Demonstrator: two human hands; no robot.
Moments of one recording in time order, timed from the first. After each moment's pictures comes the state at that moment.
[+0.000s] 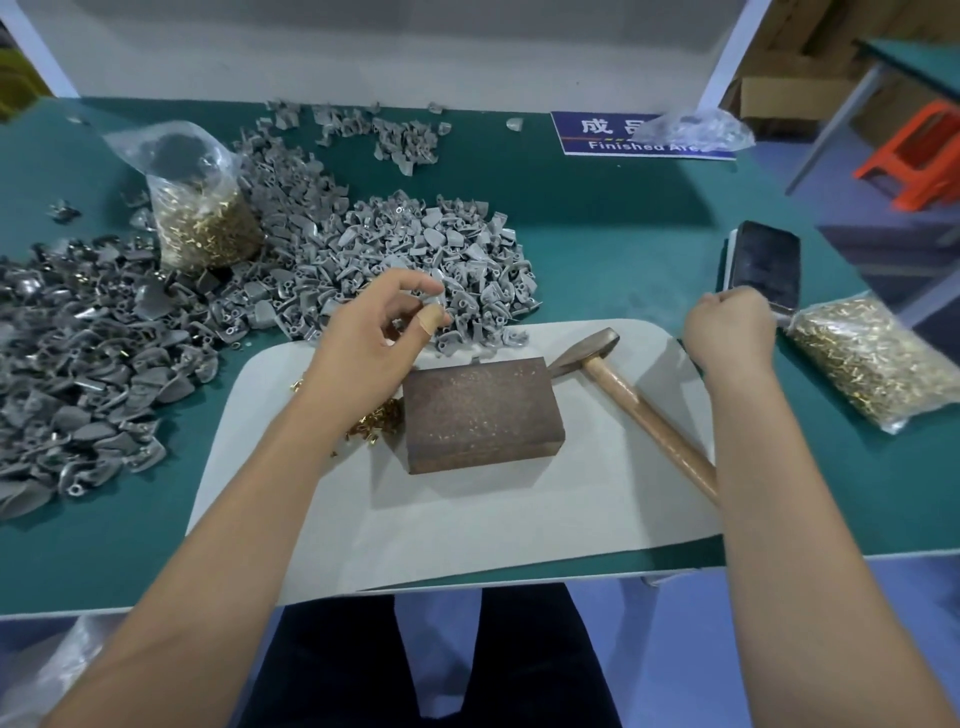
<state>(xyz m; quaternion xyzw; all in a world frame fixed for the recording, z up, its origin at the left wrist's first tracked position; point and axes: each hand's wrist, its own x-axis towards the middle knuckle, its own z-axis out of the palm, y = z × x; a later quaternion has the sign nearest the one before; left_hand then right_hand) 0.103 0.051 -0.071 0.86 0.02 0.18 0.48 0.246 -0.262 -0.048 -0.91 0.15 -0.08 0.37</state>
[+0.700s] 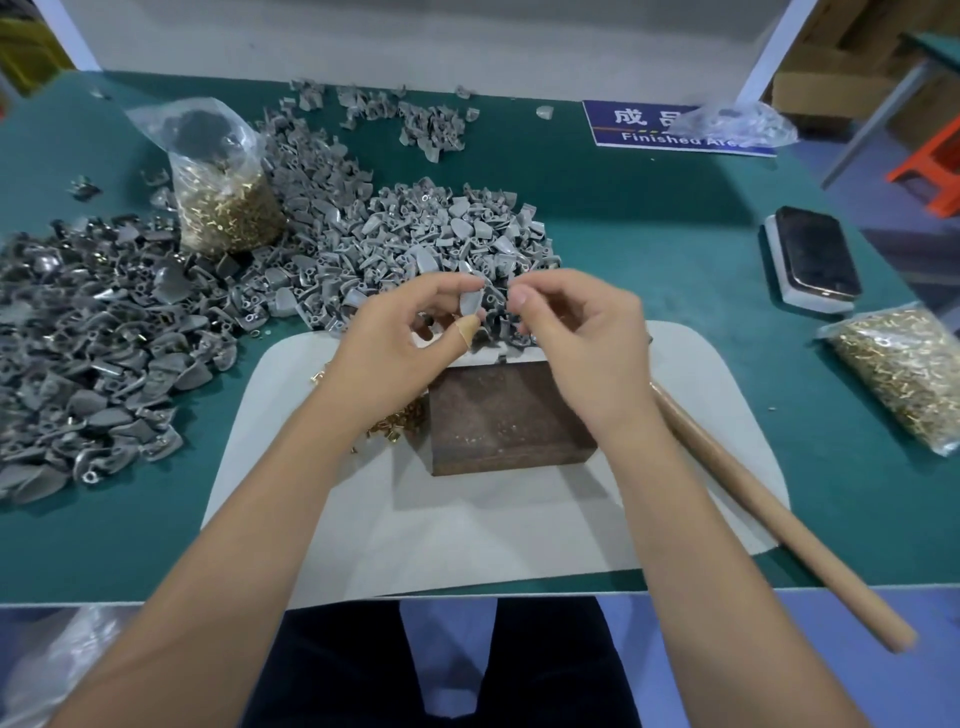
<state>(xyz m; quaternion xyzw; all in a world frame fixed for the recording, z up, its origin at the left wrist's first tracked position) 0.099 0.049 -0.064 0.86 -0.02 0.18 0.48 0.157 -0.138 -0.039 -0.77 -0.25 -0.07 0.58</state>
